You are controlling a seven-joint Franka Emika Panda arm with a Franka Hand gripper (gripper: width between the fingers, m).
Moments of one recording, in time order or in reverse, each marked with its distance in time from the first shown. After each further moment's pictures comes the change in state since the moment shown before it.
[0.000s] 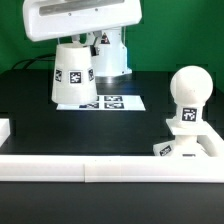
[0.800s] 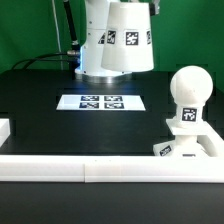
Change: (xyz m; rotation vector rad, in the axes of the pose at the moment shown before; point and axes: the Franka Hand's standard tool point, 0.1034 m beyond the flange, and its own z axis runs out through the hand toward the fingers) arm 0.072 -0.093 -0.076 0.016 0.023 0.103
